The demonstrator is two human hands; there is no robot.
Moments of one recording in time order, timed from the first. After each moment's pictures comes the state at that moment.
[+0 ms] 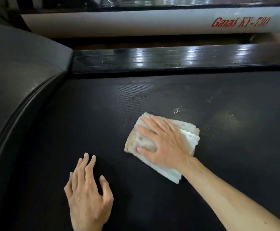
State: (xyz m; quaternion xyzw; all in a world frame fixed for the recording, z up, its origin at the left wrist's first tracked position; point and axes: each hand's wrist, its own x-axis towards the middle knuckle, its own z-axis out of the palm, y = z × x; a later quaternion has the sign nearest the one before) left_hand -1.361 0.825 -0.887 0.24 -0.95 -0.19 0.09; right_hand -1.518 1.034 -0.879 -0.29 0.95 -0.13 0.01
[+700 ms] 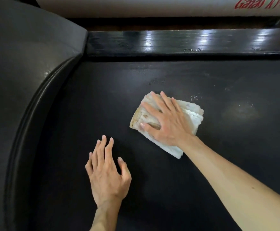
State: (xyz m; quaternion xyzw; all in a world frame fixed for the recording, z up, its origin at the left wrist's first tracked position) left_hand -1.358 0.824 -0.886 0.23 -0.95 -0.18 0.07; right_hand -1.536 0.993 -0.878 -0.28 0.95 -0.12 0.03
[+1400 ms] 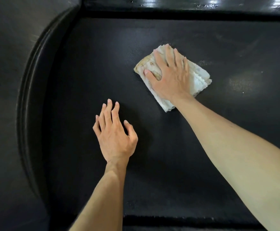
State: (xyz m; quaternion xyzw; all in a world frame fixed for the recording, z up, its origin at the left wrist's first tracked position) left_hand -1.356 0.826 -0.881 0.23 -0.95 -0.18 0.06; right_hand -1.549 0.960 -0.879 -0.14 0.99 -0.07 0.00
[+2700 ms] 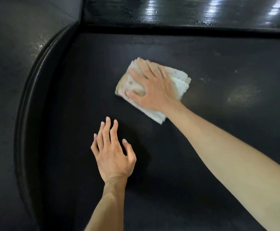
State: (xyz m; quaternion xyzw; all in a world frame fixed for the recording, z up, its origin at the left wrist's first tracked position) left_hand -1.359 0.827 -0.881 0.24 -0.95 -0.17 0.05; right_hand -1.577 0.929 -0.872 -0.28 0.95 -0.10 0.05
